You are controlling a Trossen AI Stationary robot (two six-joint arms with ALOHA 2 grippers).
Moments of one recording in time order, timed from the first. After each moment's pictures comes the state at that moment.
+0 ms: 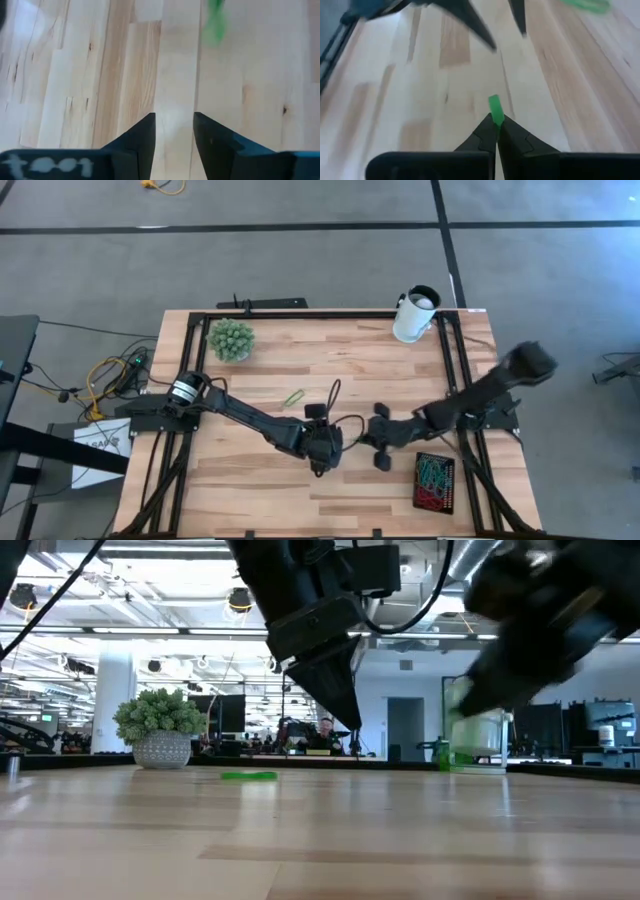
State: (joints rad) left arm -0.34 2.07 1.54 -0.62 -0.48 -0.25; right arm 0.44 1.49 0.56 0.24 0.27 0.43
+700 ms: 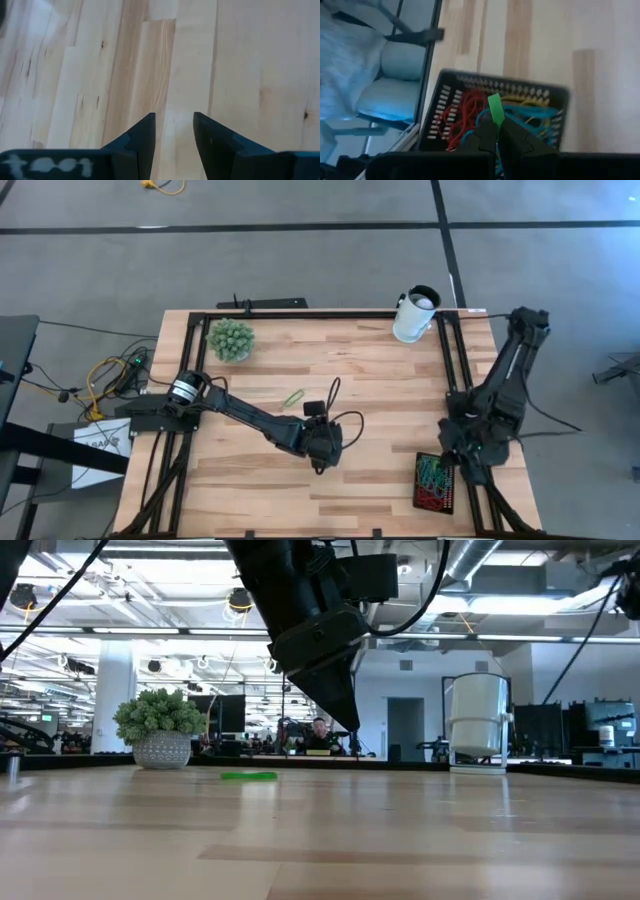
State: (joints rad) left arm -0.33 2.07 1.53 -0.62 -0.52 -0.26; right arm 1.13 0.76 0.48 -0.60 0.28 1.01
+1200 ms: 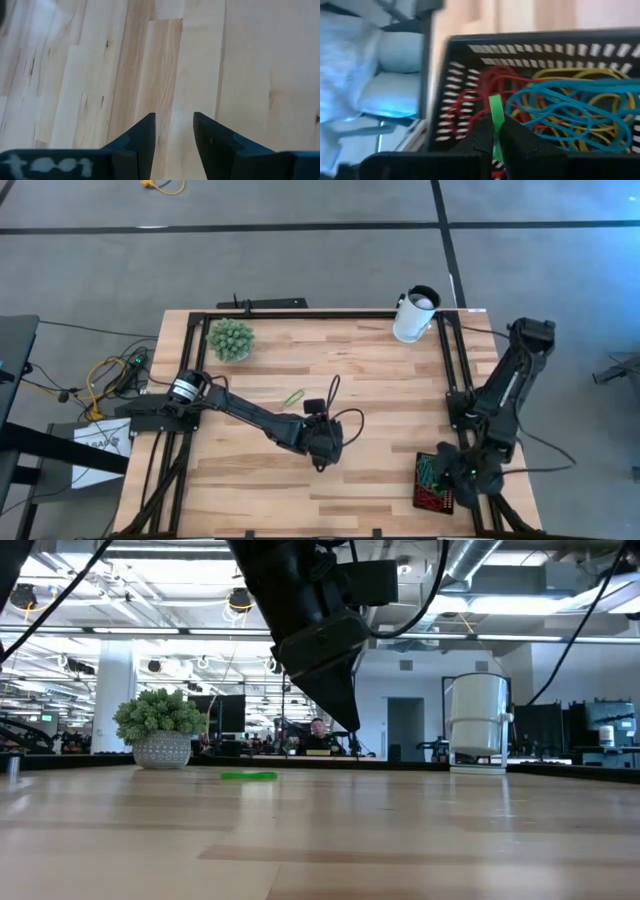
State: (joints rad) left arm -0.31 2.07 1.53 -0.62 -0.52 -0.26; right arm 1.24 1.13 0.43 -0.23 0.29 1.21
